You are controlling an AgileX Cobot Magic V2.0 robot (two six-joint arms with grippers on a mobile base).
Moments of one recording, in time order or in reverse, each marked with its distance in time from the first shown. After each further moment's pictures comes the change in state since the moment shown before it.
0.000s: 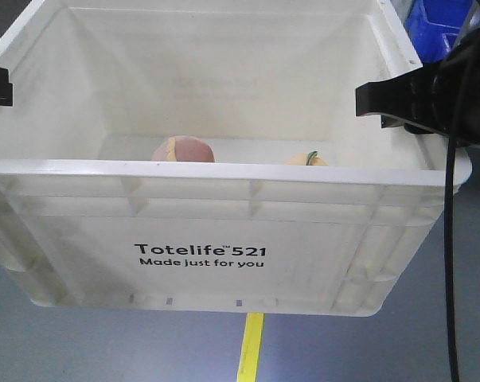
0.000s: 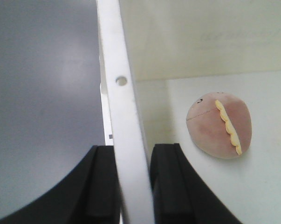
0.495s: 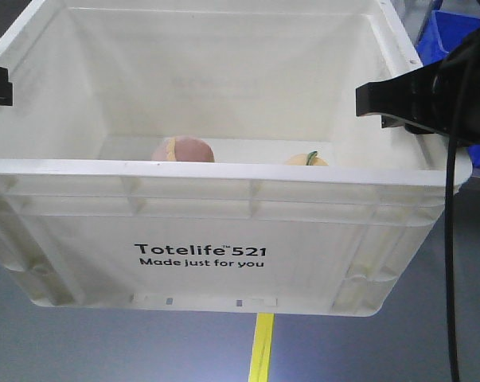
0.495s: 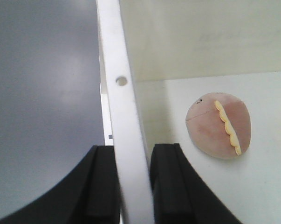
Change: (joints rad) left arm 0.000 0.000 0.000 -0.001 0.000 0.000; right arm 0.000 0.000 0.000 -0.001 0.000 0.000
